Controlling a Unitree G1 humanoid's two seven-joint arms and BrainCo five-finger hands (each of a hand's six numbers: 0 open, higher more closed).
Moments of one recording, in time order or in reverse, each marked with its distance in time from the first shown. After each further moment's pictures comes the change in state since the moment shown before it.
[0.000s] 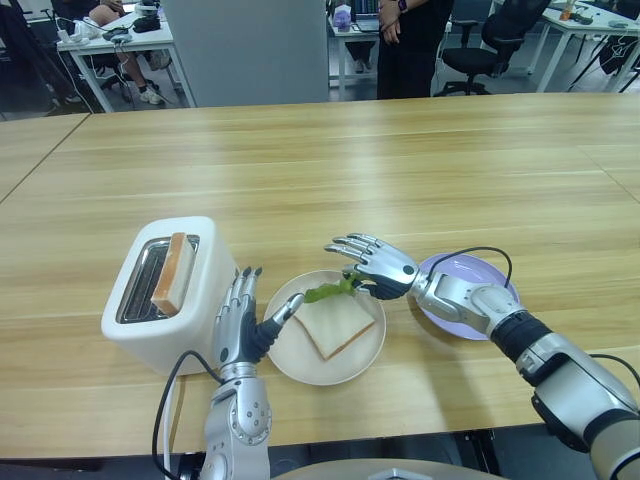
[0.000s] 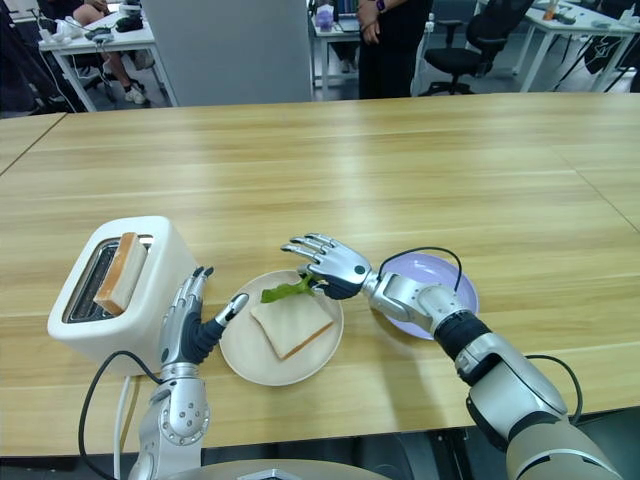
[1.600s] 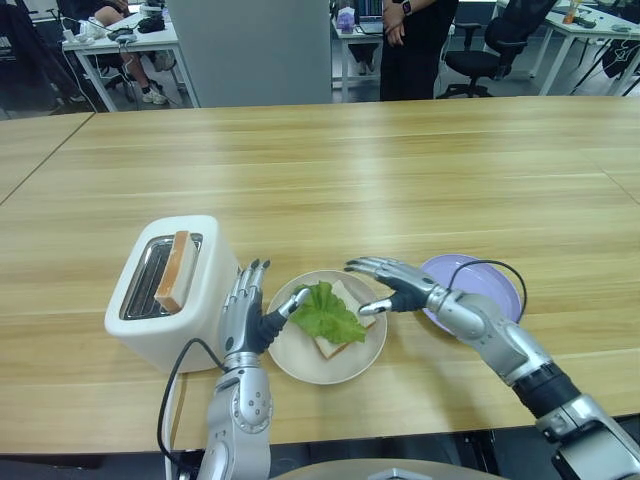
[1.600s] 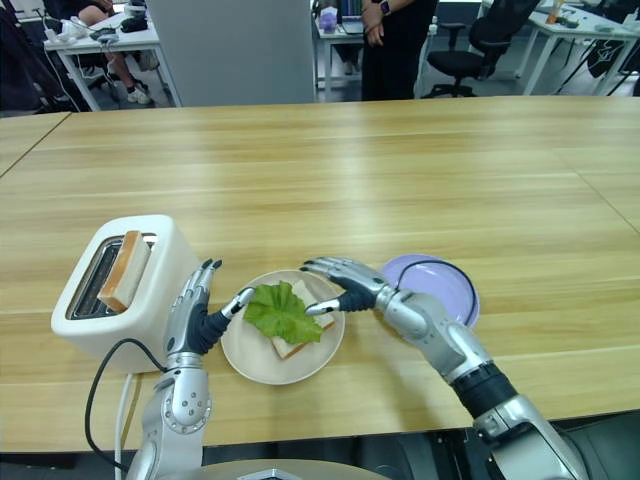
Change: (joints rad) left arm -0.044 0.013 0.034 -0.038 -0.018 -0.015 -0.063; right arm 0.465 -0.013 -0.415 -0.590 0.860 0.437 0.928
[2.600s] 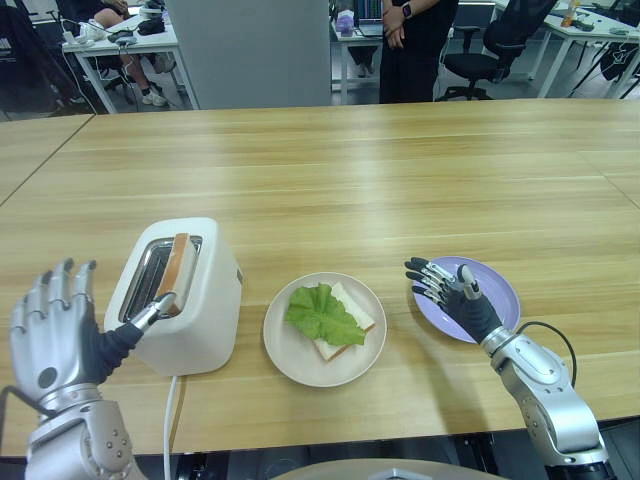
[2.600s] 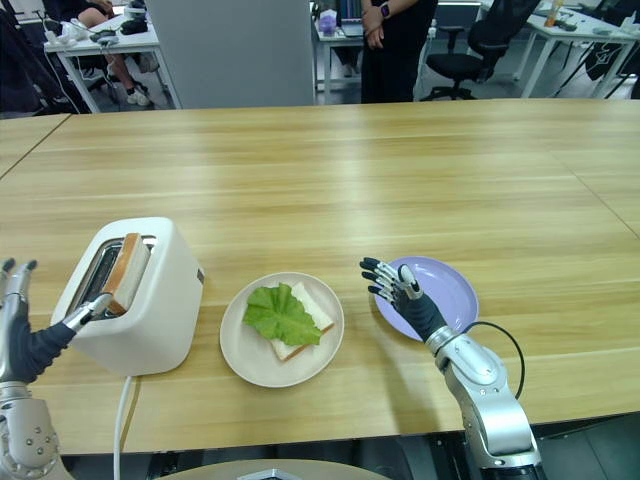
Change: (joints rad) left arm 0.134 0.075 0.549 -0.263 0.325 -0.012 -0.328; right arm 0.360 0.112 -0.261 -0.399 0.428 0.407 -0.012
